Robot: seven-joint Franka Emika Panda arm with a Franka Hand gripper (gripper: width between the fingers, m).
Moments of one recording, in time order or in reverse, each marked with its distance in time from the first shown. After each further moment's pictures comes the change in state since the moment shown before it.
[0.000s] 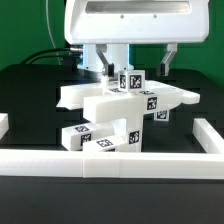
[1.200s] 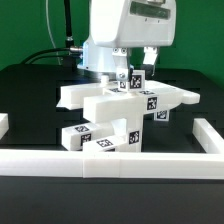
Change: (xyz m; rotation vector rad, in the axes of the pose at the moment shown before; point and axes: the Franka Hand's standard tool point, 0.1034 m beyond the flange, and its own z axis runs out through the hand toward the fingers) arm -0.003 -0.002 0.004 -0.065 -0.054 -0.941
